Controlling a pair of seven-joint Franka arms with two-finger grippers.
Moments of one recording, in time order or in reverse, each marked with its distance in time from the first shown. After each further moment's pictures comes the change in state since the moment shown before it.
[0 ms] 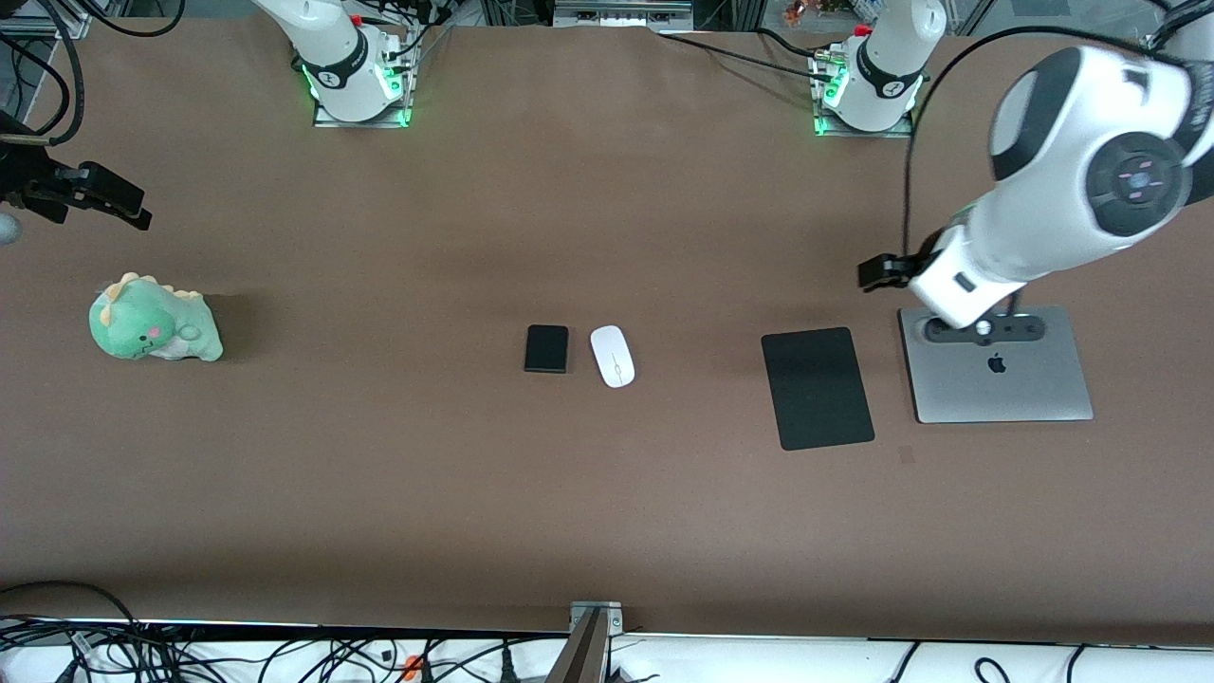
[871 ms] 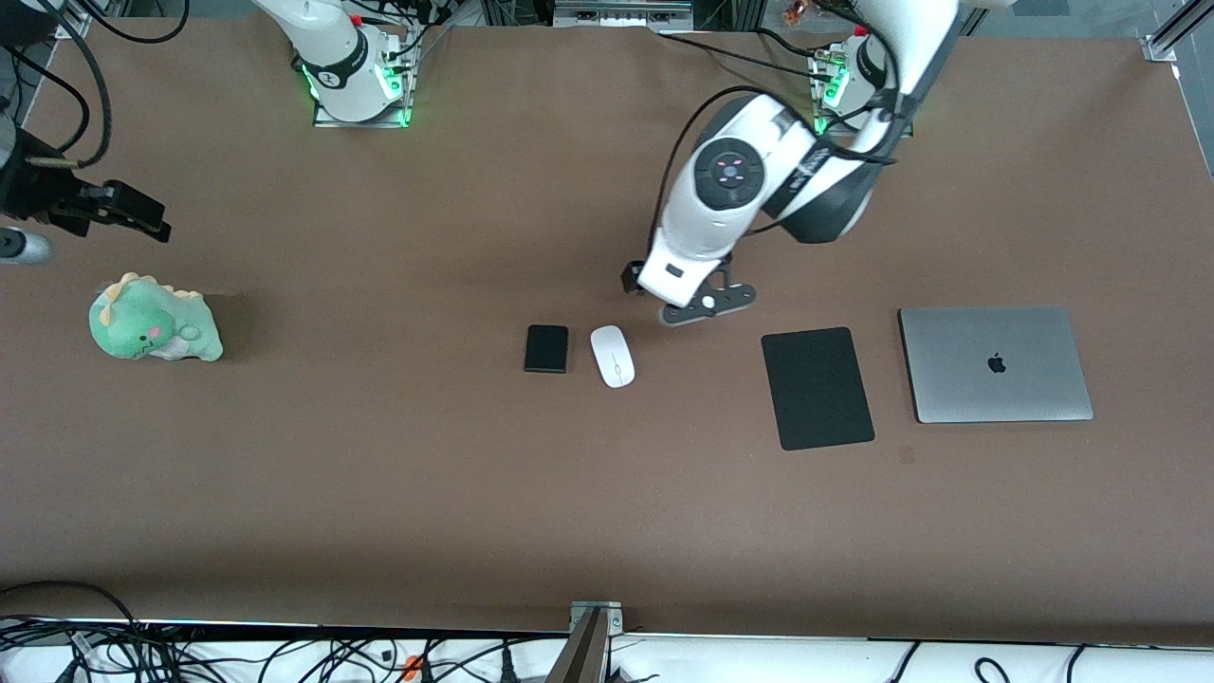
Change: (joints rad) left arm -0.413 0.217 -0.010 -0.059 -0.024 0.430 -0.625; right arm 0.014 0.050 0.003 -0.012 0.007 0.024 0.000
